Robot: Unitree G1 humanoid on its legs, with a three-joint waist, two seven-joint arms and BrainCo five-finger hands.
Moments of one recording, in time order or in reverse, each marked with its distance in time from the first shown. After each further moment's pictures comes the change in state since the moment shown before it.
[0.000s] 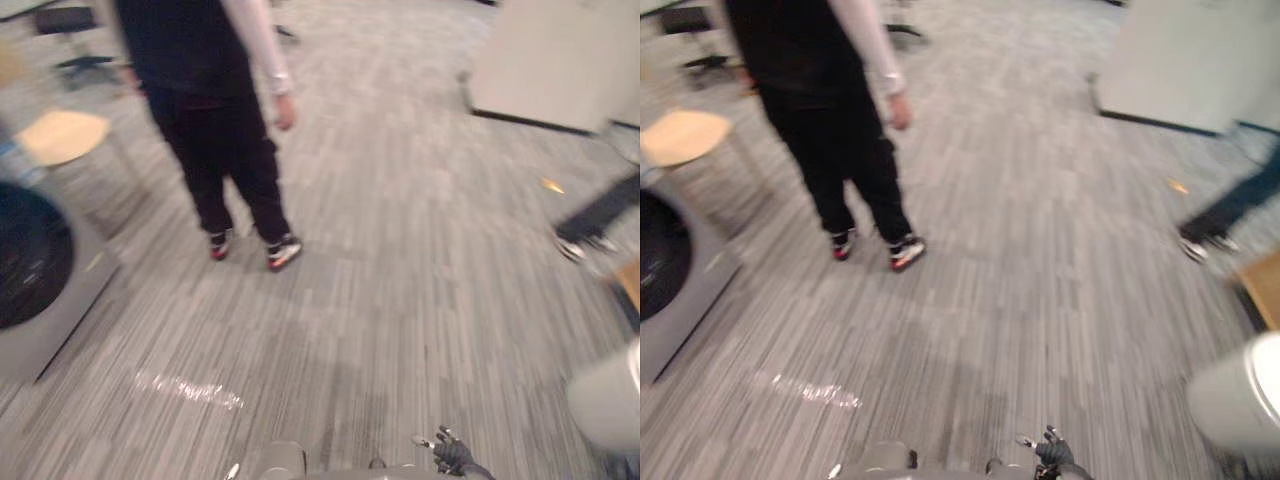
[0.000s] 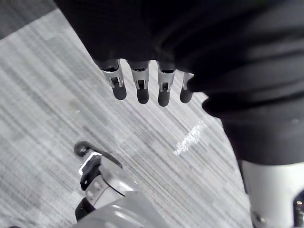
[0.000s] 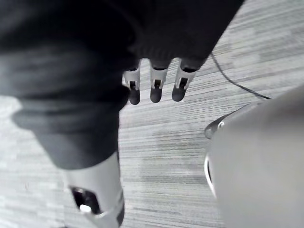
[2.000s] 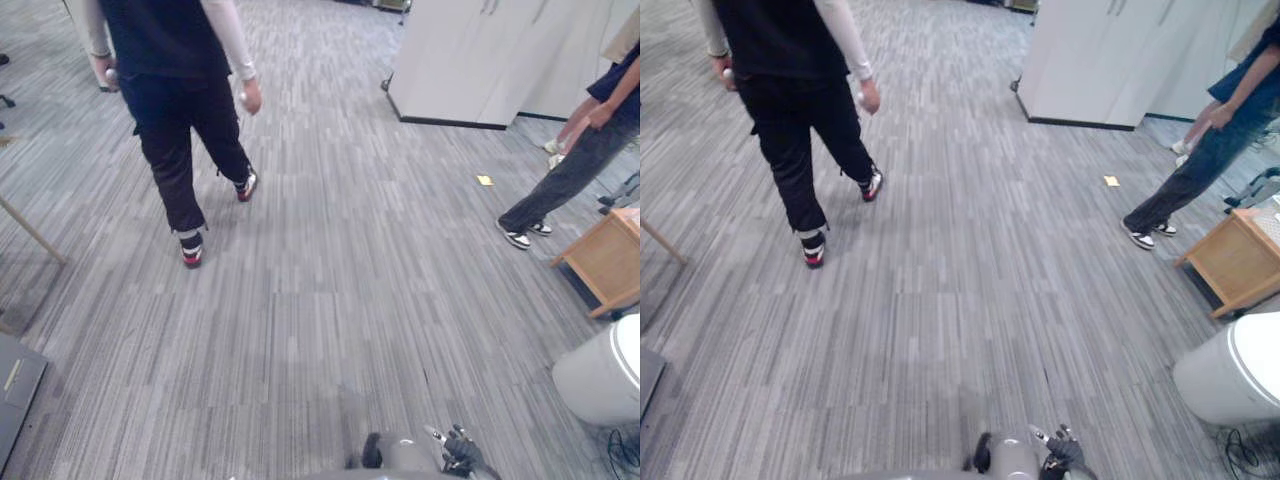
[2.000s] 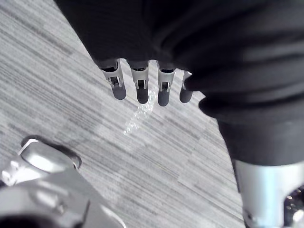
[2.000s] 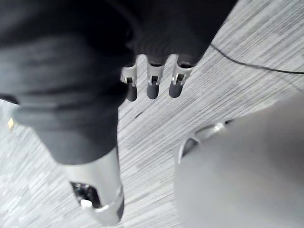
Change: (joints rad) left arm -0.022 -0.007 0.049 0.008 0.037 0.040 -0.009; right arm -0.008 0.034 -0.168 -0.042 0.055 0.003 -0.003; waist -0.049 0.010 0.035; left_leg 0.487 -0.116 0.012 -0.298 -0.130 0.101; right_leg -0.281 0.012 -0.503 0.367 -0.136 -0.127
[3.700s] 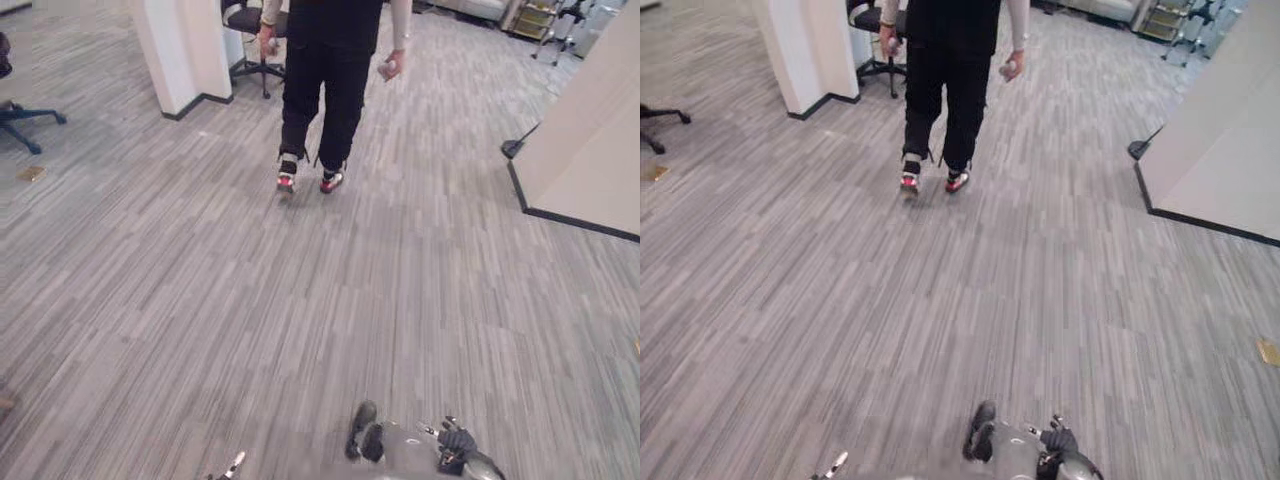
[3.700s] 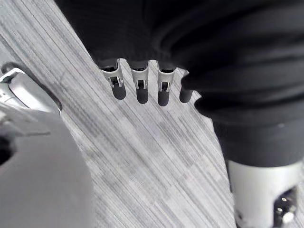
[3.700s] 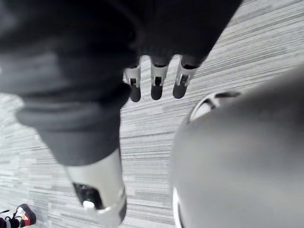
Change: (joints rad) left arm -0.042 -0.044 0.026 -0.025 -0.005 -0.007 0.000; right arm -0.005 -0.019 0.098 -0.053 -0.086 0.047 -0.002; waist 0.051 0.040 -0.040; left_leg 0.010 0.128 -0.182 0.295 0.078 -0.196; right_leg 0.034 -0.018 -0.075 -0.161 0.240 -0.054
